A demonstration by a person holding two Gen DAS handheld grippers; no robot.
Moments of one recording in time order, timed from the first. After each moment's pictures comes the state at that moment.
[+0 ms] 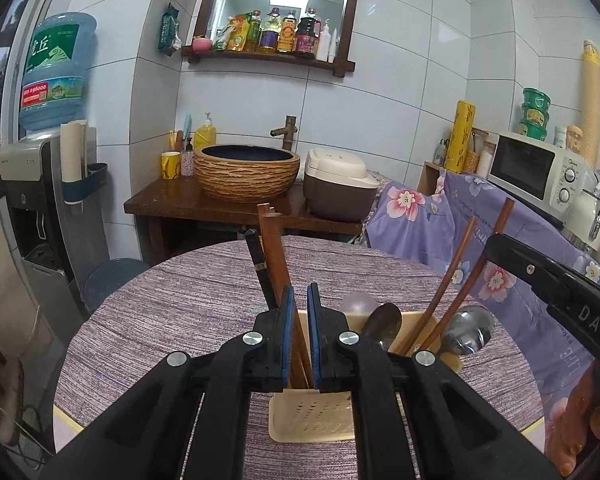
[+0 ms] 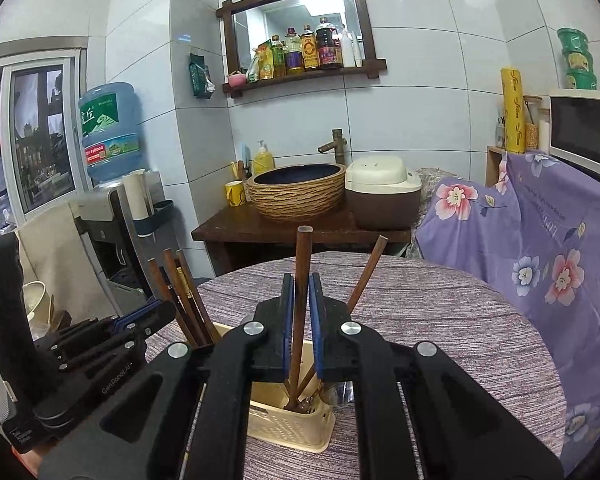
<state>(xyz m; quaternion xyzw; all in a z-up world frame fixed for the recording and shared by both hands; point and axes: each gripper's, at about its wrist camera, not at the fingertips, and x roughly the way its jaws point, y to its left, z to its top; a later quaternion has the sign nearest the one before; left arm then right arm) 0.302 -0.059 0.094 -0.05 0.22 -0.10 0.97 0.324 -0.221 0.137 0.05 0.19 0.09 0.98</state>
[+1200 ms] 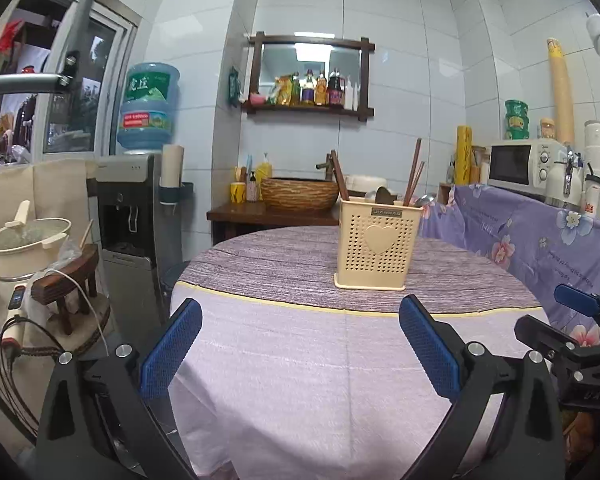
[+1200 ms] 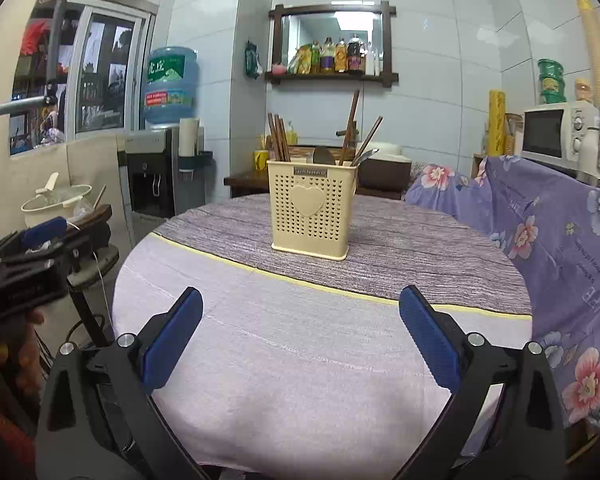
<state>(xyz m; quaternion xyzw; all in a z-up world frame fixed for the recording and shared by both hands) 0.007 0.004 0.007 -0.03 0.11 -0.02 0.99 0.014 -0.197 0.012 -0.01 0.15 0.10 0.98</state>
